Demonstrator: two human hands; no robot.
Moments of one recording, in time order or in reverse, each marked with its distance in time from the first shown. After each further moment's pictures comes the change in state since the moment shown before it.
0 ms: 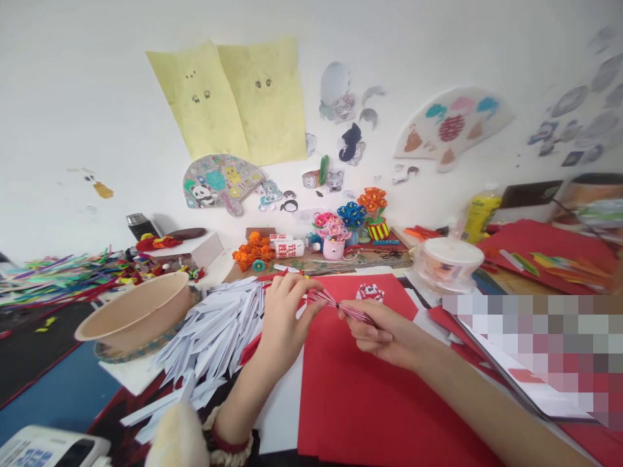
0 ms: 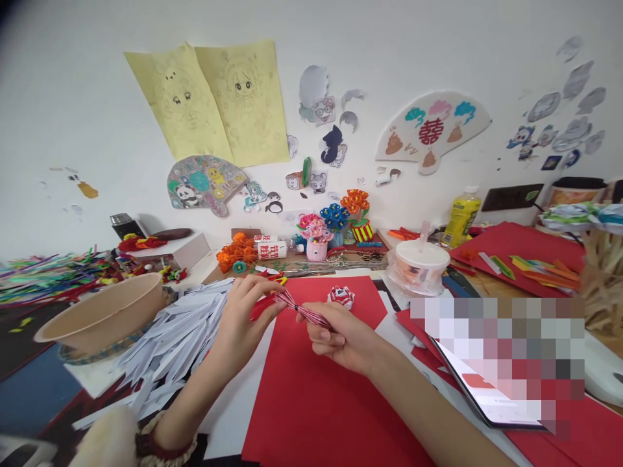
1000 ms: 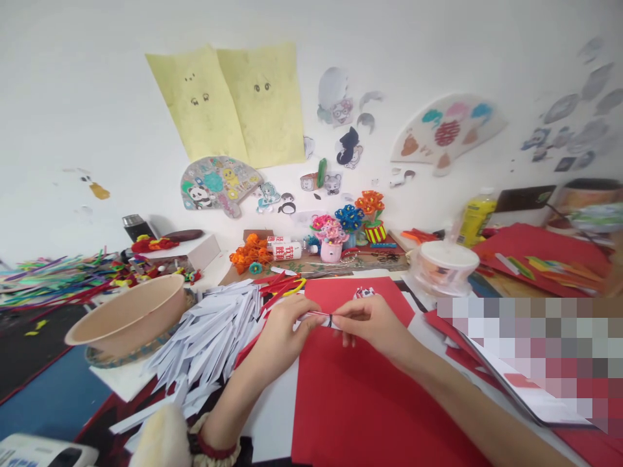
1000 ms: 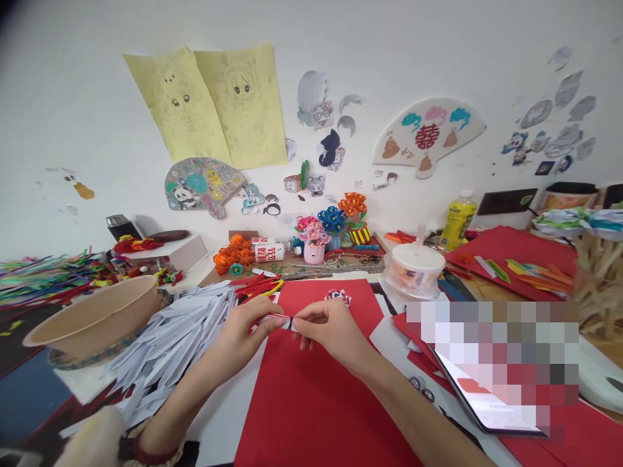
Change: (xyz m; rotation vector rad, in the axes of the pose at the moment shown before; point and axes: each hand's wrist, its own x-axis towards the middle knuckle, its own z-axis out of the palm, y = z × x) left_hand -0.003 -0.003 -0.002 -0.298 -0.333 -0.111; right_hand 0.006 0.003 -0.001 -0.697 0.181 -0.376
